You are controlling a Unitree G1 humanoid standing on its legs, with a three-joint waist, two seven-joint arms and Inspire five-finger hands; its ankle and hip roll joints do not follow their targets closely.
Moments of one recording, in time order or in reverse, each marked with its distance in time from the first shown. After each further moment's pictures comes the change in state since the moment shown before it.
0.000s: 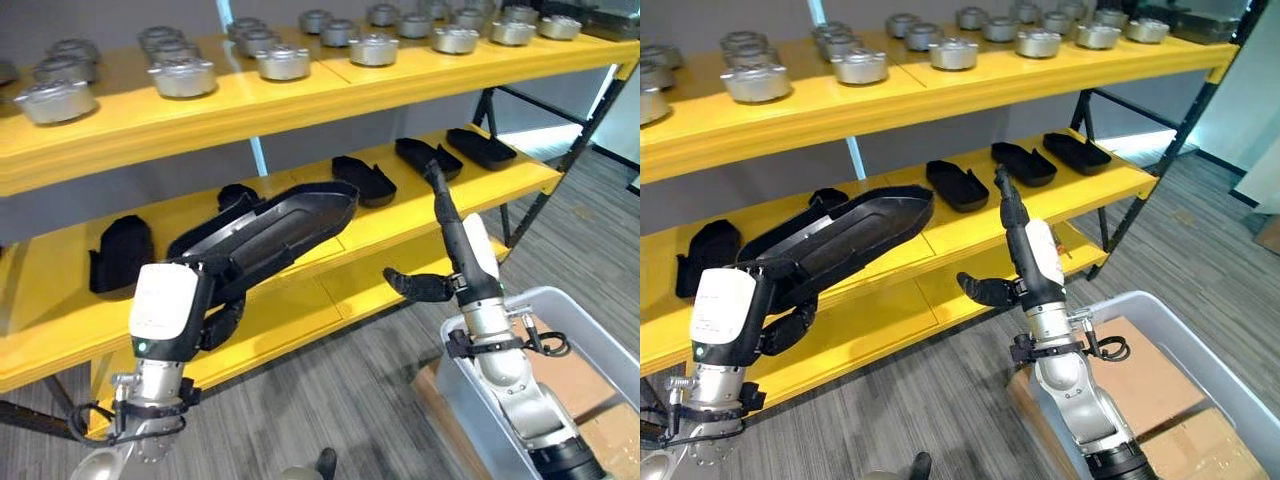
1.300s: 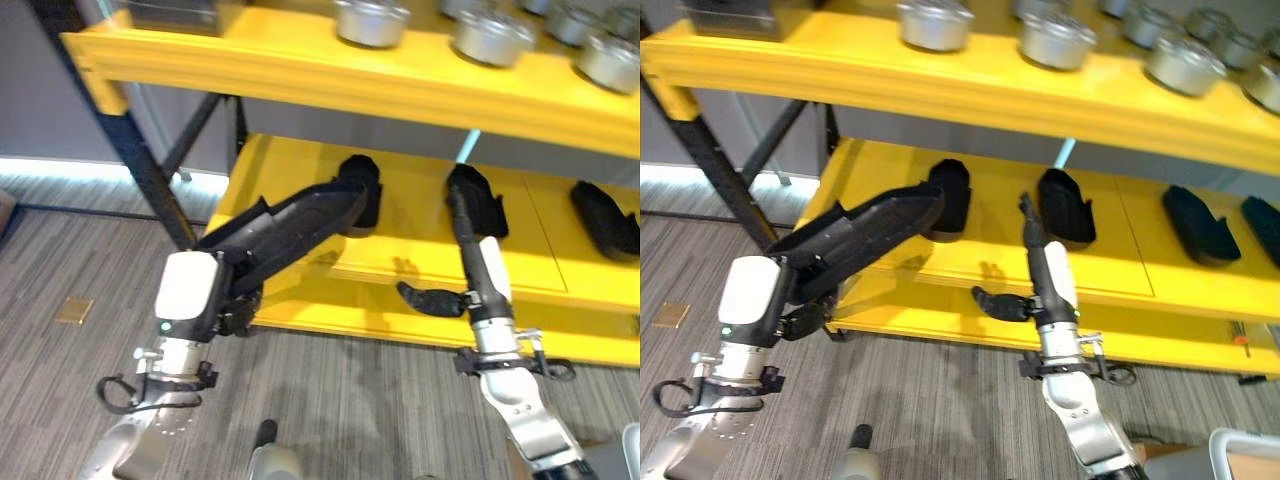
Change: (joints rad) left arm -0.091 0.032 -0.027 0.053 -0.120 0.022 -0.062; right arm 0.035 0.052 -0.034 -0.012 0.035 -0.027 -0.025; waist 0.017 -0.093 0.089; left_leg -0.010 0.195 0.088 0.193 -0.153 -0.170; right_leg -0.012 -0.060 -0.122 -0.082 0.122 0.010
